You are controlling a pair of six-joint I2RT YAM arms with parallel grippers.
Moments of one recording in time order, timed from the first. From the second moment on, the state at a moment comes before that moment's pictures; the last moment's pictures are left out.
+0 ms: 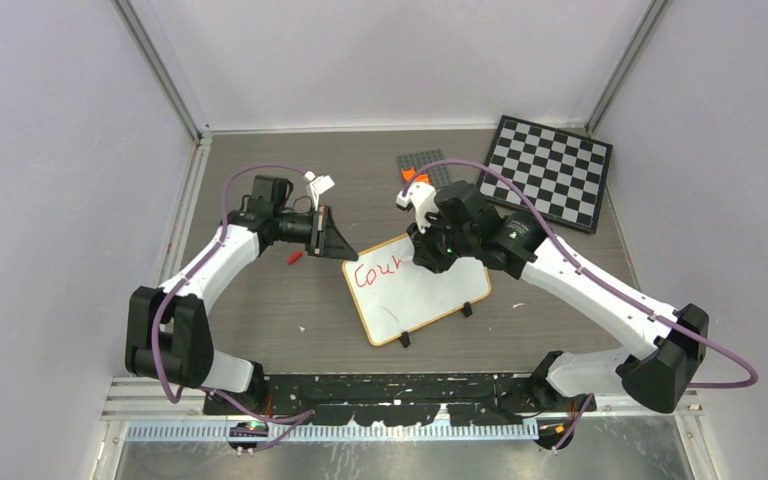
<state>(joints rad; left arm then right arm) -0.23 1.42 0.97 -0.42 1.11 -0.20 0.80 1.29 1.24 -0.71 -0.12 -0.03</state>
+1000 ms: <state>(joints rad) -0.23 1.42 0.97 -0.42 1.11 -0.20 0.79 1.32 1.23 -0.68 -0.05 -0.03</state>
